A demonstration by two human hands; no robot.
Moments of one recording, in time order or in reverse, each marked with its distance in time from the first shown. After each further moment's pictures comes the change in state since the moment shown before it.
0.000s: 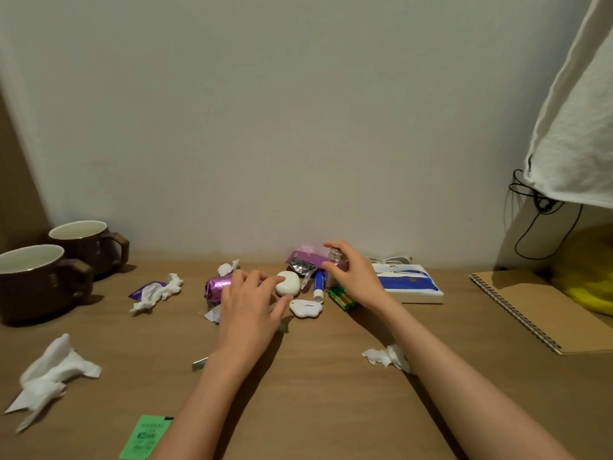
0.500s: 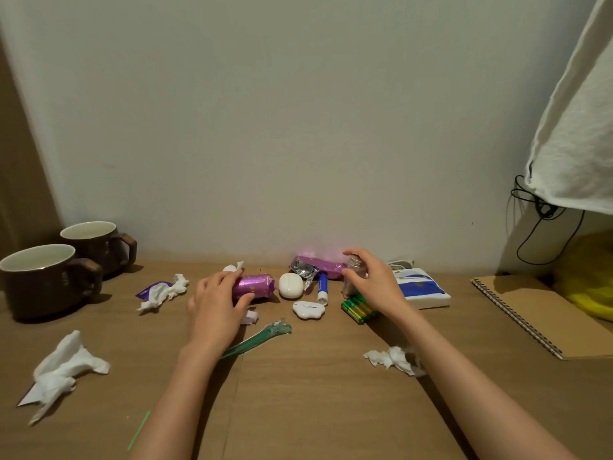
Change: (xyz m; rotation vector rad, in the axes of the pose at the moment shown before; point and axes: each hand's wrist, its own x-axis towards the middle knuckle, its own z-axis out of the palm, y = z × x) left_hand 0.004 -0.045 -0.014 -0.050 -0.128 -0.315; right_hand -0.016 0.005 -0.020 -0.084 0.053 0.061
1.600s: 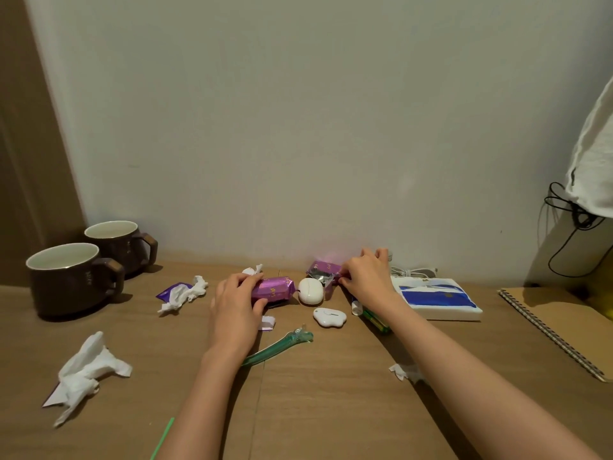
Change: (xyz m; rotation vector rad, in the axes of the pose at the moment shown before) left_hand 0.007 -0.010 0.010 -0.093 0.066 0.041; right_hand 0.041 -0.027 0.041 -0.817 -0.037 -0.194
